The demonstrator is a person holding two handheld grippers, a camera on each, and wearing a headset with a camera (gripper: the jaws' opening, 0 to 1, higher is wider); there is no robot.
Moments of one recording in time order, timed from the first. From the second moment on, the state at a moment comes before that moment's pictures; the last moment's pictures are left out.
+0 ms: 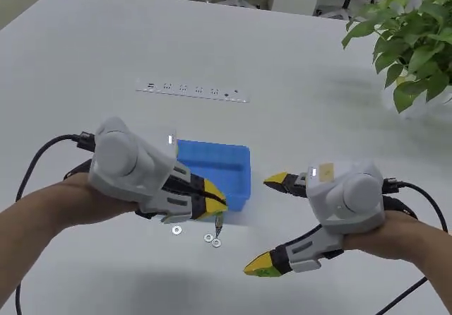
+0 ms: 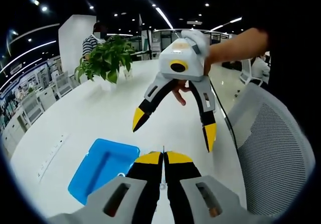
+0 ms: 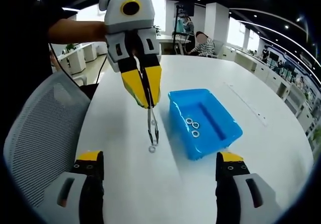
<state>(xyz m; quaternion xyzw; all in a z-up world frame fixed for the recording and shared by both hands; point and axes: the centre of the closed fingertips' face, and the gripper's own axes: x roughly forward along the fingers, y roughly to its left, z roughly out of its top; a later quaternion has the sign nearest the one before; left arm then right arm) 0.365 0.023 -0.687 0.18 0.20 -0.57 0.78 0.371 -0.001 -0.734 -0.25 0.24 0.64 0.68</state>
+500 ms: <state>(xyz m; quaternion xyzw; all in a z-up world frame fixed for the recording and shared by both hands) 0.363 0.021 -0.696 0.16 0.21 -0.58 0.77 0.362 0.002 -0.742 -0.25 0.25 0.65 0.67</state>
